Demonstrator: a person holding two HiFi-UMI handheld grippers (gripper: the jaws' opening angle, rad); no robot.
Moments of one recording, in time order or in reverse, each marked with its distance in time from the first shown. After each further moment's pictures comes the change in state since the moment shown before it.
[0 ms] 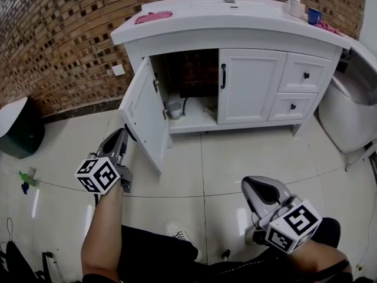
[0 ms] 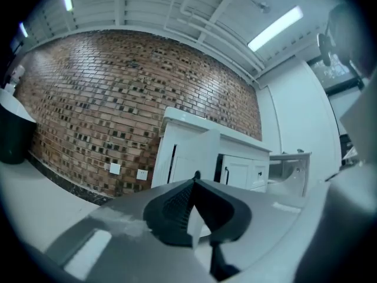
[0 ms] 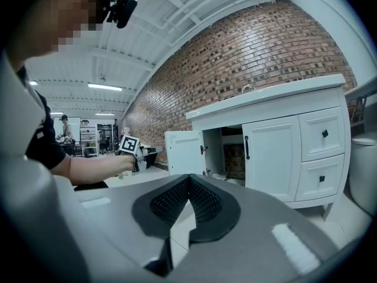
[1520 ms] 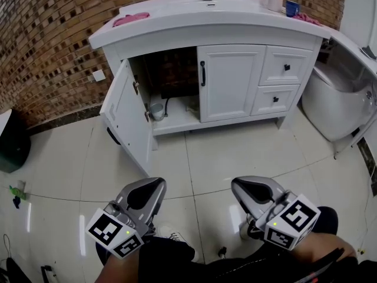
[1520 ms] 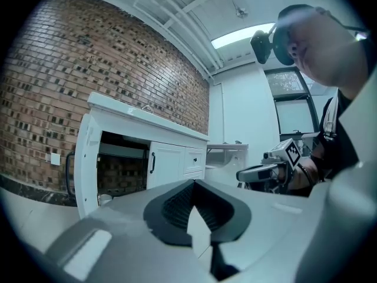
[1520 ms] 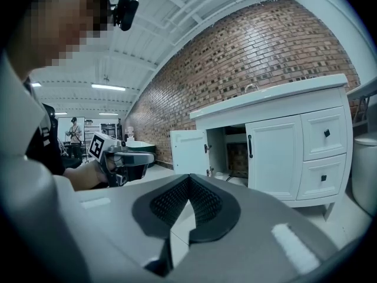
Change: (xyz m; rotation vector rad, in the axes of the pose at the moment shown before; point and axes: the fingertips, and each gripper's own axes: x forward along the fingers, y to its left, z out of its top) left arm -0.075 -0.216 -0.042 0.109 0.127 -0.475; right arm -0.015 0.011 -0.002 -0.003 0.011 0.033
